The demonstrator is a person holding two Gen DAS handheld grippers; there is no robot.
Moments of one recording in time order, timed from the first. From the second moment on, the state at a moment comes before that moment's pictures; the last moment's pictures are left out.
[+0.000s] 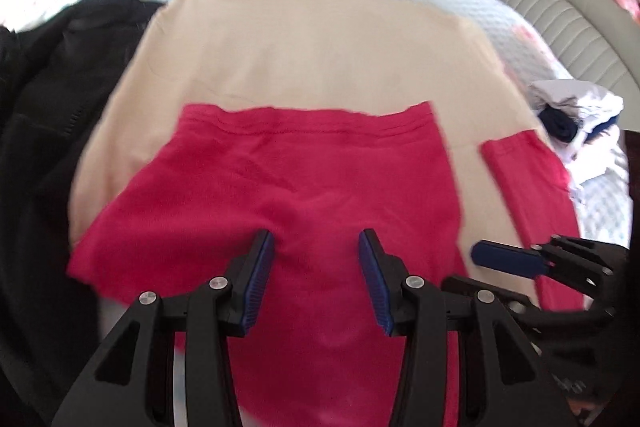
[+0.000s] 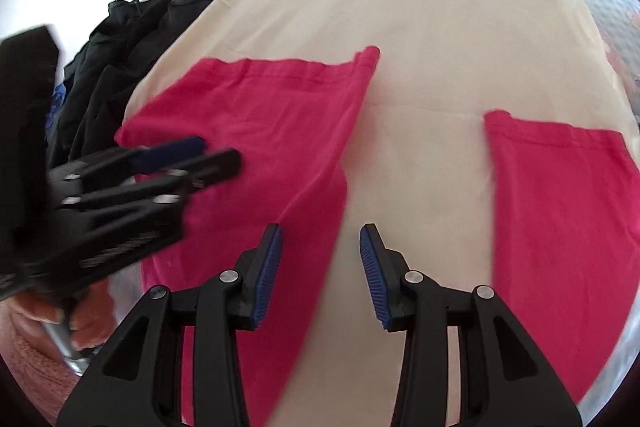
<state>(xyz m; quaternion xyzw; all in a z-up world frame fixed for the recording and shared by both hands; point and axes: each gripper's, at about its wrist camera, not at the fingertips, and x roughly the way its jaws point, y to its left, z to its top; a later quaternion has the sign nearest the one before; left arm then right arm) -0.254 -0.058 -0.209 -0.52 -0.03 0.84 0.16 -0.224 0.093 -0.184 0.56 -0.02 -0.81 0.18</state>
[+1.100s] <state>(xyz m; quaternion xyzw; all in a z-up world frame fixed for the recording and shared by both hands) -0.315 -0.077 -0.207 -0.53 -0.03 0.84 0.13 -0.254 0.103 -0.199 0.57 0.00 -0.80 0.16</state>
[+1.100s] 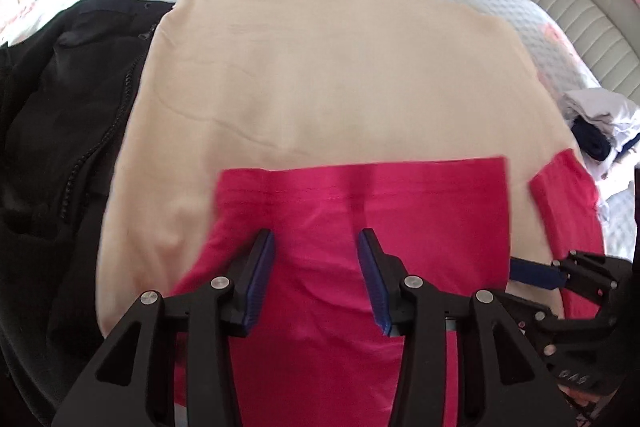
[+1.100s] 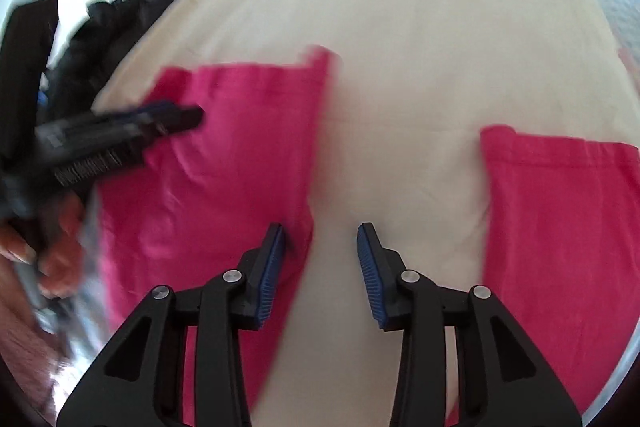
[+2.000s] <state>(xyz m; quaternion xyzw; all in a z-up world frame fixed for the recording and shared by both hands) -0.141 -0.045 -0.185 -0.49 -0.09 0.86 0.14 -0.105 0.177 -0.127 0.54 -0.02 -0.83 0.12</state>
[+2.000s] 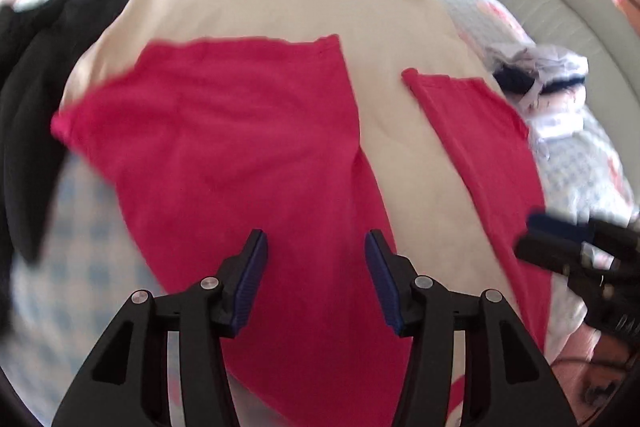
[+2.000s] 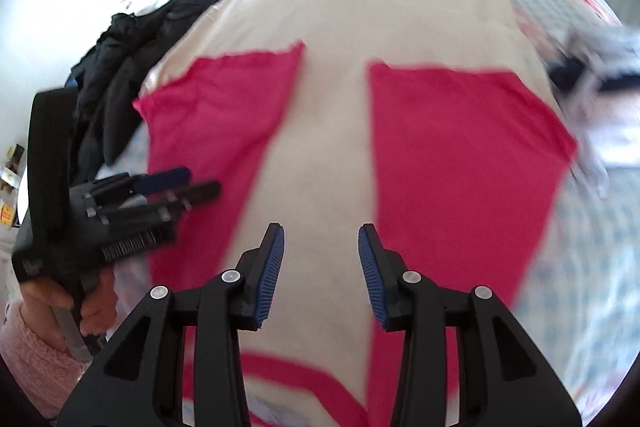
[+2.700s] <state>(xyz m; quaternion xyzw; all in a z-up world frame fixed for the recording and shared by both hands) -0.061 -0.058 -0.175 -0.48 -0.14 0.85 0.12 -0.021 0.236 -0.148 0.52 -0.03 -0.85 0.06</state>
